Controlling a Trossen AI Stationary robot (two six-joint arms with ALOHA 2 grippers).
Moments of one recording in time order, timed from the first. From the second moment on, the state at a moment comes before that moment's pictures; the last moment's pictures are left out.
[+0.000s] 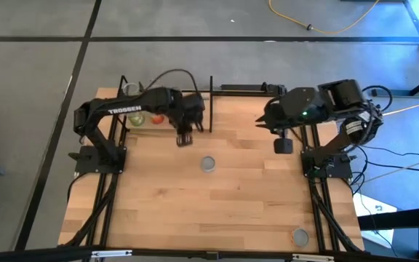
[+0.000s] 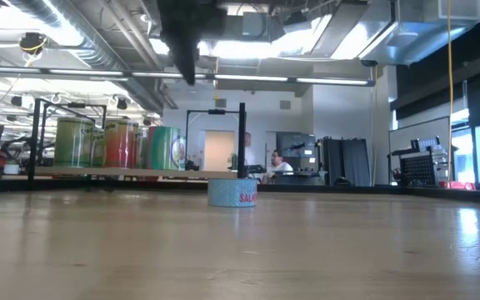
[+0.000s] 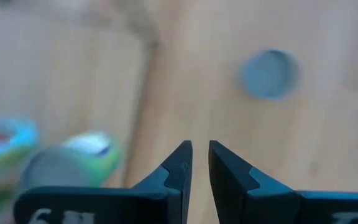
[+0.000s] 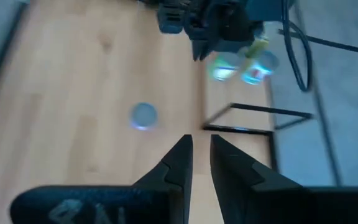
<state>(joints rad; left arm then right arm) 0.25 1.66 1.62 -1.19 0.02 0.00 0.15 1.62 2.36 -1.57 0.27 -0.08</state>
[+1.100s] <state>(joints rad) 0.02 1.67 1.09 -0.35 -0.03 -0.04 0.15 1.55 2.35 -1.57 0.21 -0.01</state>
